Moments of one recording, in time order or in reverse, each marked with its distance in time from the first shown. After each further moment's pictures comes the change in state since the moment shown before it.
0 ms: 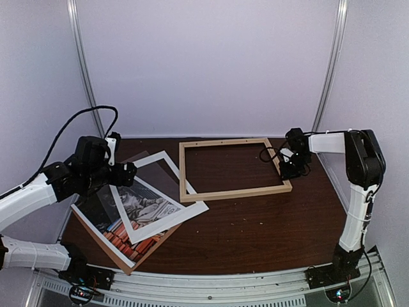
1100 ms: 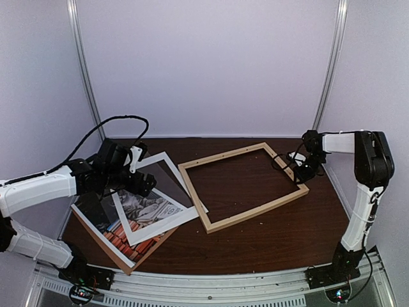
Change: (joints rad) left arm -0.053 0.220 0.031 0.055 0.178 0.119; right arm -0.141 -0.055 -0.056 -0.078 -0.060 -0.397
